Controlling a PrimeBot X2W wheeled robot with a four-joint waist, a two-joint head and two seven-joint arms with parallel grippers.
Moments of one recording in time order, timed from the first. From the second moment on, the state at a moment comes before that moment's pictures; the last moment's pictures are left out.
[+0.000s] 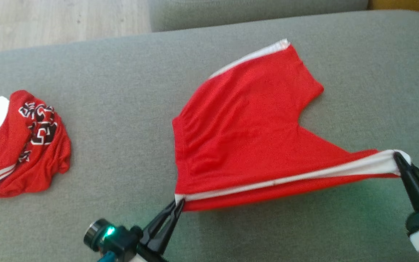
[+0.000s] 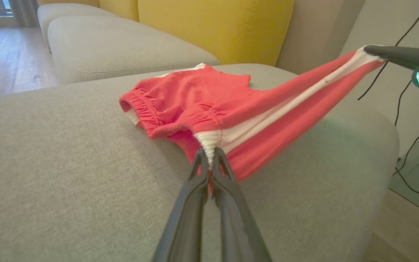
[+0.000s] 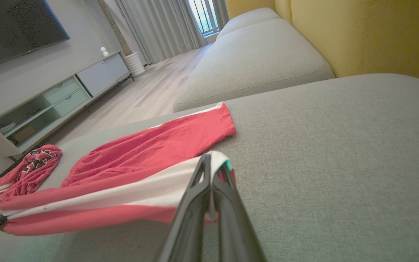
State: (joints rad) left arm -0.11 0.40 -0.78 0.14 -0.46 -0.02 -0.24; right arm 0.09 -0.74 0.36 0.02 0.94 0.12 -0.25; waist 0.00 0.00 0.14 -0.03
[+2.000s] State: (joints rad) left arm -0.55 0.23 -0.65 0.30 -0.71 0.07 -0.22; right arm -0.83 -0.78 0.86 0.47 1.04 0.12 -0.21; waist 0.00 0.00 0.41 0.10
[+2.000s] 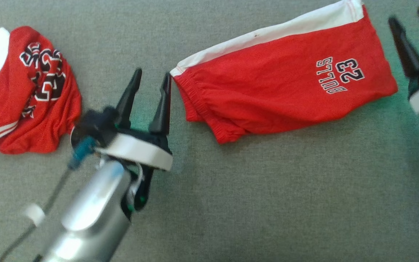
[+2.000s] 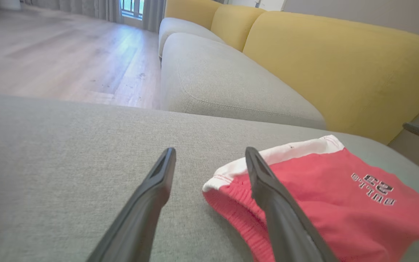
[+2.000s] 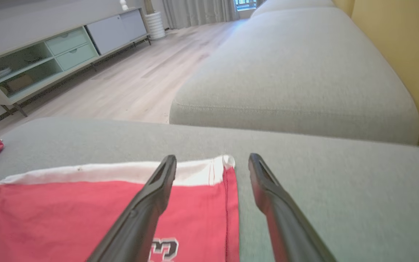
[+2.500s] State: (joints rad) left arm -0.25 0.12 -0.58 0.05 -0.31 0.27 -0.26; right arm -0.69 -0.76 0.83 0.63 1.08 0.12 -0.20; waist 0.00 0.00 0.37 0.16
